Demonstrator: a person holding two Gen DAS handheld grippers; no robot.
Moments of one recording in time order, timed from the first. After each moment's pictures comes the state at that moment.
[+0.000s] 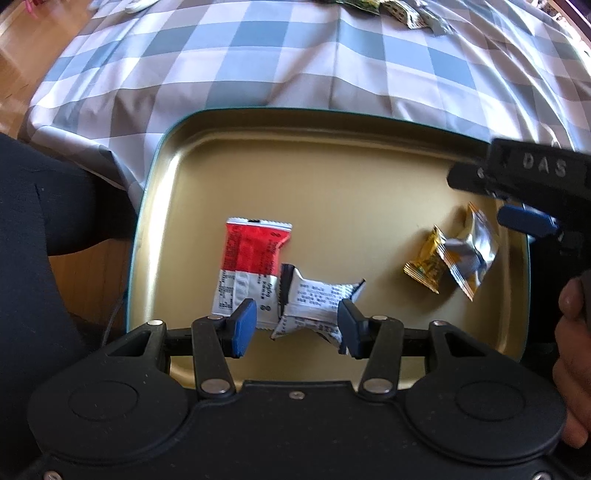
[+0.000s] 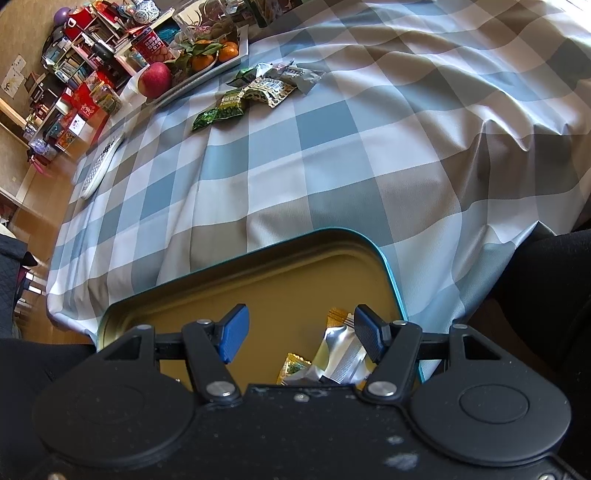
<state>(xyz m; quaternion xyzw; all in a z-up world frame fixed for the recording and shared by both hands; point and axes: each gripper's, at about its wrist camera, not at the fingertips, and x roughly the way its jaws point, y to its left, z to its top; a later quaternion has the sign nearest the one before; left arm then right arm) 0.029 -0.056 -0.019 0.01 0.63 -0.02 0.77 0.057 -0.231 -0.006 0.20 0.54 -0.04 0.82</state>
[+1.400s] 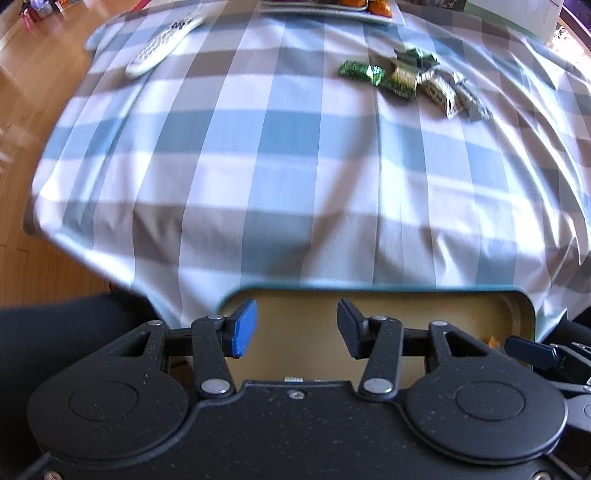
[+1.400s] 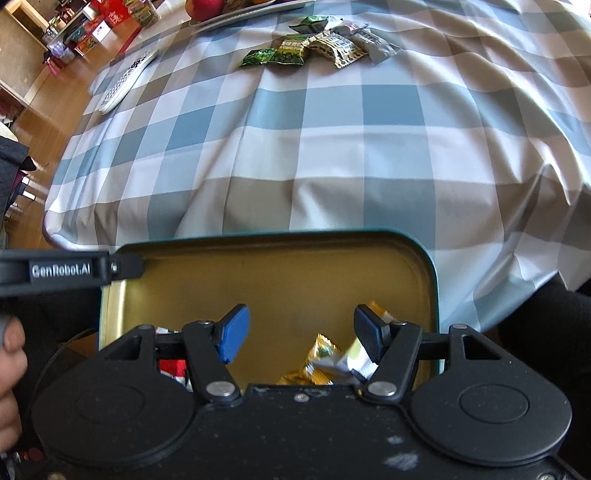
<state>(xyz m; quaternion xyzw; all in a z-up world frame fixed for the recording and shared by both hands) 0.146 -0.027 0.019 0.02 0.62 -0.02 0.79 0.099 -0.197 0.010 0.10 0.62 0.03 0.77</state>
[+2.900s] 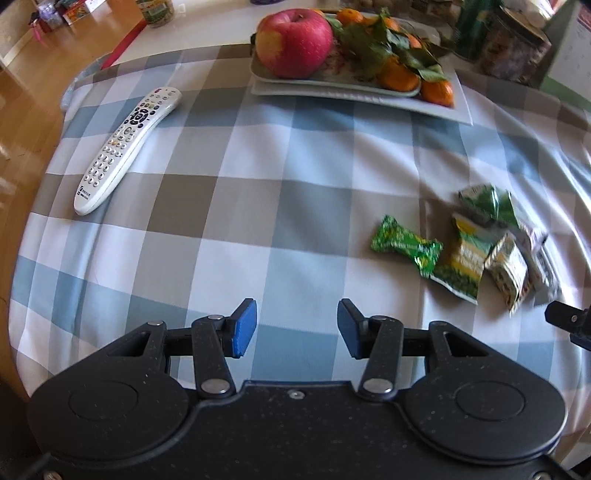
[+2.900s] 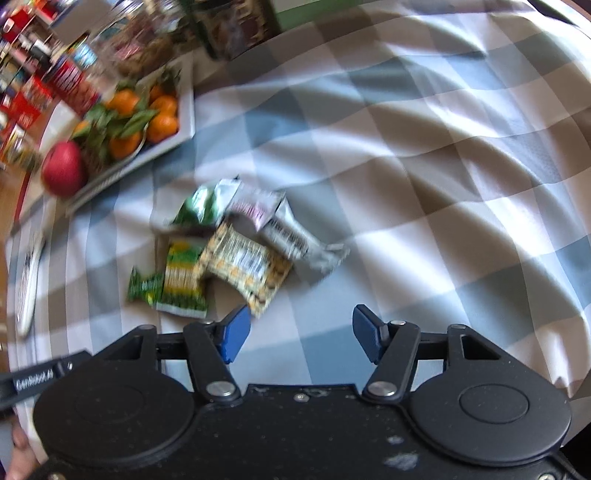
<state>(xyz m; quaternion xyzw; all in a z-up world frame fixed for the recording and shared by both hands) 0.348 -0.040 -0.010 0.02 0.60 0.02 0.80 0.342 -0.276 -0.012 0.18 0.57 -0.13 0.79</state>
